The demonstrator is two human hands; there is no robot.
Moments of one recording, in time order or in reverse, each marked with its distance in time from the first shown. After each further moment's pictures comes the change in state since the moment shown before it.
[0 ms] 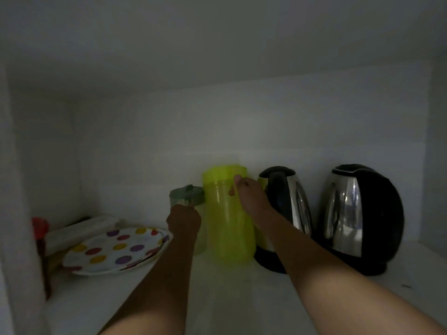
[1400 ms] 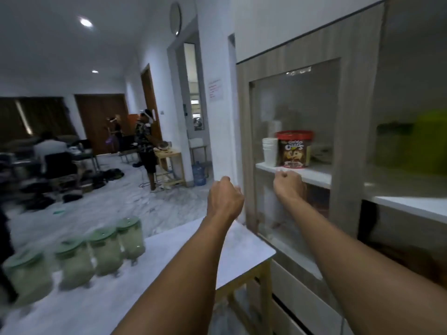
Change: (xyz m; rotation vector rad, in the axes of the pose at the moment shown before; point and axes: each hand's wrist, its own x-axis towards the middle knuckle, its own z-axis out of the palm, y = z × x) left_hand -0.473 -0.154 -0.513 0.506 0.407 -0.047; right_hand -0.569 -0.211 0.145 0.014 -0.364 0.077
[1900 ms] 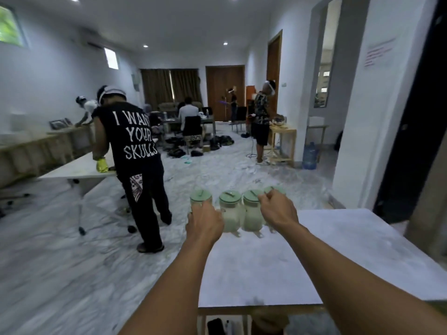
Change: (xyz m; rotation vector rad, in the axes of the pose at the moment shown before) left_hand -0.068 -0.384 -0.290 0.286 0.198 -0.640; right_hand -0.294 -0.121 0.351 -0.207 -0.714 -0.348
